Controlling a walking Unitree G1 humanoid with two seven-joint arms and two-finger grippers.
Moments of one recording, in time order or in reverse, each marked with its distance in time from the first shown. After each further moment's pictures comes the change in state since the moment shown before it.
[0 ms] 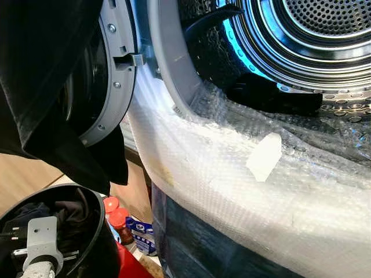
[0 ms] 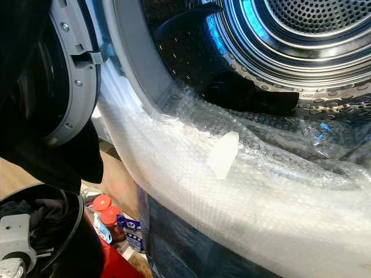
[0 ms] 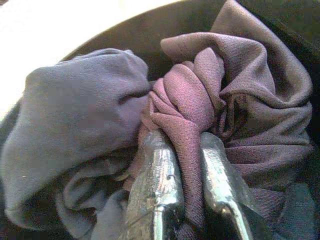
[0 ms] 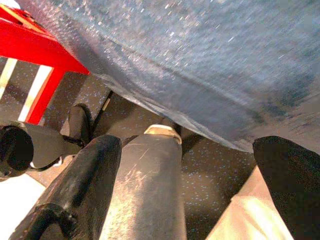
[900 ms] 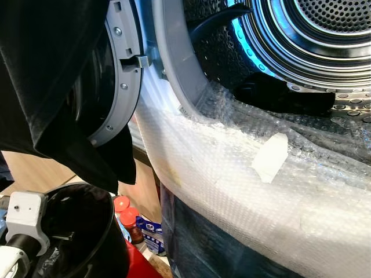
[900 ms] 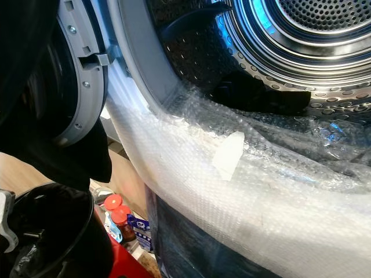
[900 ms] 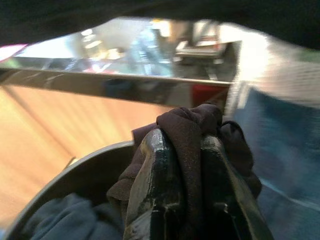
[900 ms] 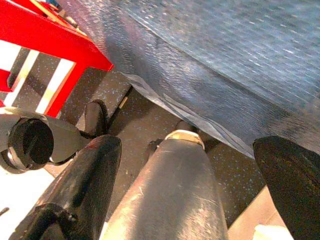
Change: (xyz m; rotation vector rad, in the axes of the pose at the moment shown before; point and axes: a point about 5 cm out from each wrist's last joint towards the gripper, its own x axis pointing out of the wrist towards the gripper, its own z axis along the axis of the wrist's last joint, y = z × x) left arm -0.045 -0.005 0.083 0.120 -0.336 -0.584; right arm 0.001 0.007 -0.003 -0.015 0.002 0.015
